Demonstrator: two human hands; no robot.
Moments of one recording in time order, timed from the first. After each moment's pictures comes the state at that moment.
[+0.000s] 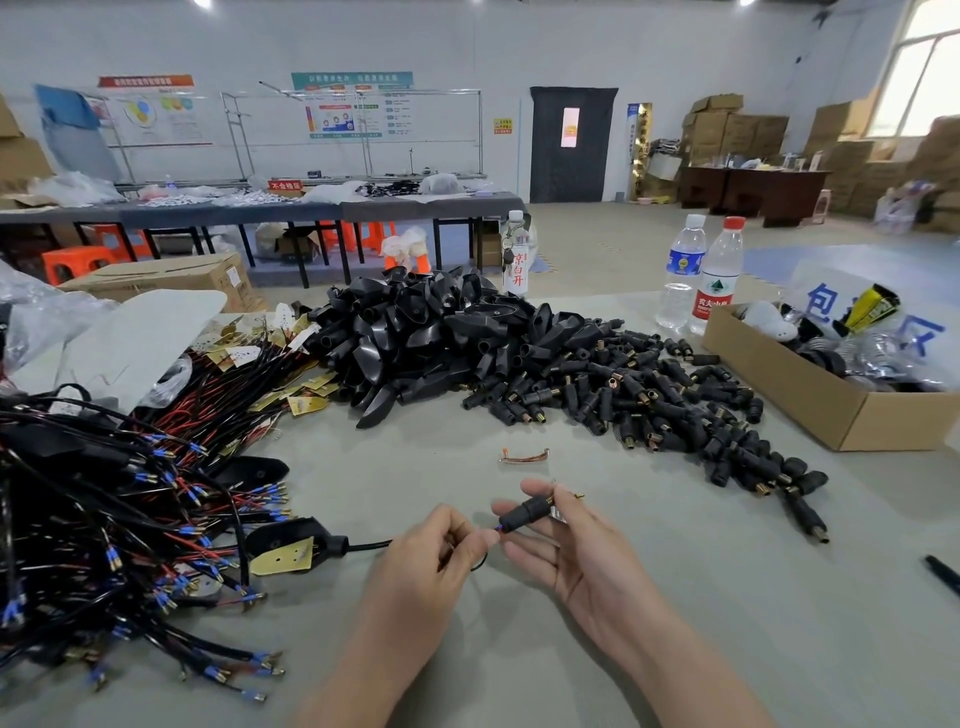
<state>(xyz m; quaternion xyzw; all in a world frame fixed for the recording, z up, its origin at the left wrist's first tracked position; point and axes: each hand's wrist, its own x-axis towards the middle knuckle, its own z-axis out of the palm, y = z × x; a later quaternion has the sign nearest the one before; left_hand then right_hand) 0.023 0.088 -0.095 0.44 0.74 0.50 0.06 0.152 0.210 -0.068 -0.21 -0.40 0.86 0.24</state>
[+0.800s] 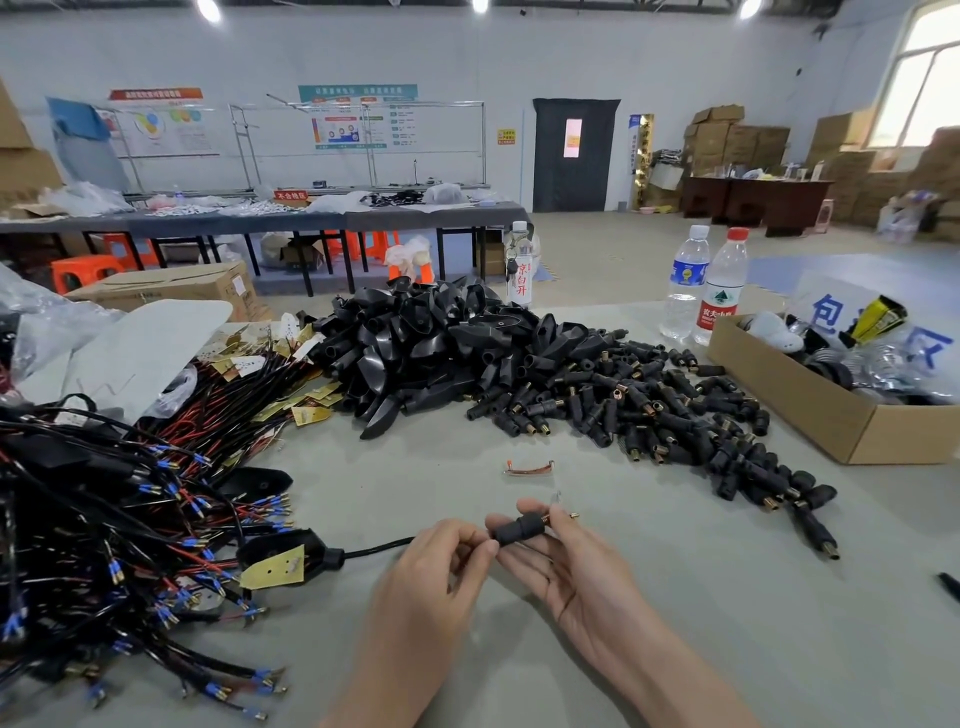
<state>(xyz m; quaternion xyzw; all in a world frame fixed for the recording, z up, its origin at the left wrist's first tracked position) 0.032 0.089 -0.098 0.47 0.74 0.48 -0.03 0.143 0.206 -0.072 -0.20 -0.33 0.89 0.24</state>
